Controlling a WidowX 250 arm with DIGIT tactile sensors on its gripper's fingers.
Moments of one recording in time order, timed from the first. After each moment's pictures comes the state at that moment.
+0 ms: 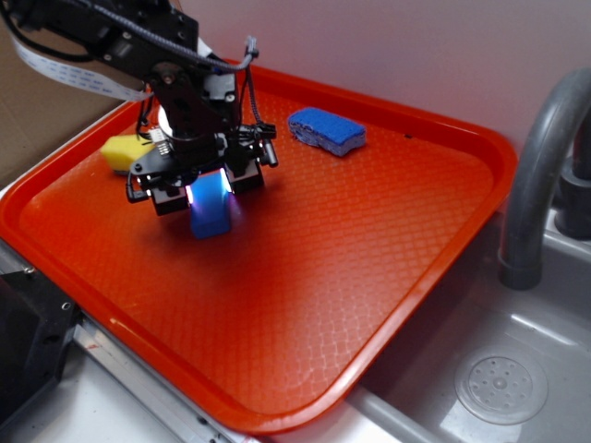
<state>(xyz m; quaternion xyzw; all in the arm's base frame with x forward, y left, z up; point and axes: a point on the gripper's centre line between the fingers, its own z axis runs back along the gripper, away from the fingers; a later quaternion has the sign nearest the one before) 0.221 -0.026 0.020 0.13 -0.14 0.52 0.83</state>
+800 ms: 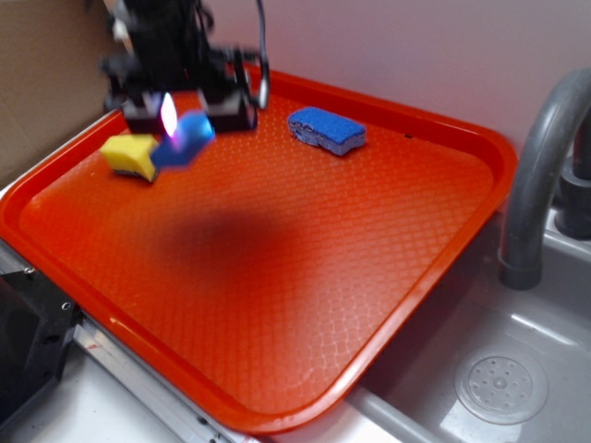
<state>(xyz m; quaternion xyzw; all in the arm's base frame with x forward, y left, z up) 0.237 -0.035 0.119 0.03 -0.08 0.31 0.95</state>
